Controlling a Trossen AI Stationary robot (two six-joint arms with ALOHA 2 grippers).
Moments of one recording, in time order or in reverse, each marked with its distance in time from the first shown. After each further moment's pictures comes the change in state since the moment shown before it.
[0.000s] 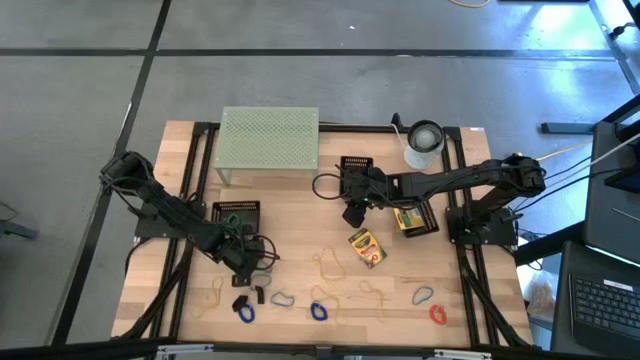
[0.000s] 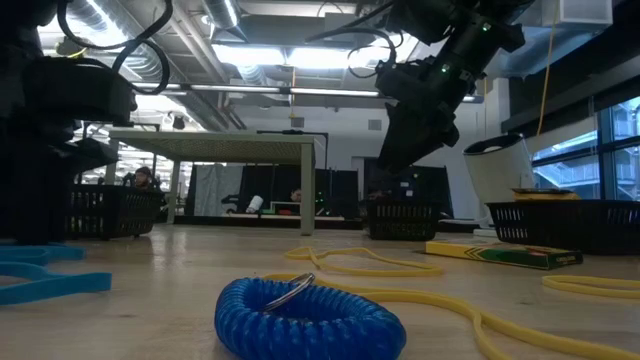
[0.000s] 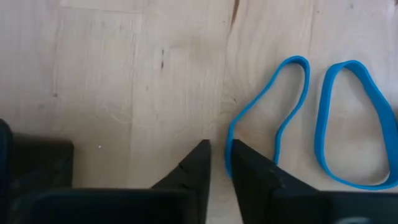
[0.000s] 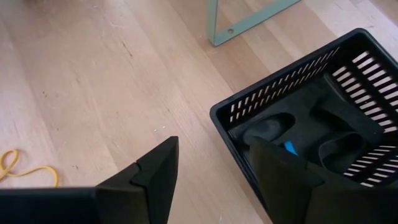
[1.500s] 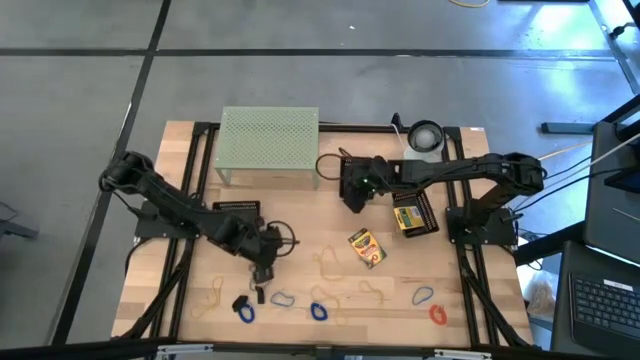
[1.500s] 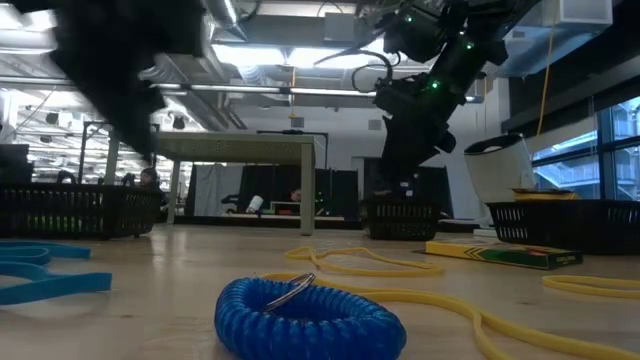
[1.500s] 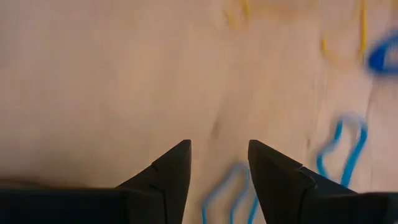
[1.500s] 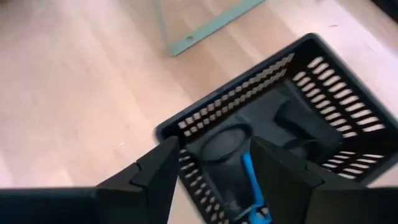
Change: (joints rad) left arm 0.129 0.004 0.299 -0.192 0.023 -0.053; right arm -0.134 0.000 0.000 0.000 -0.061 -0.057
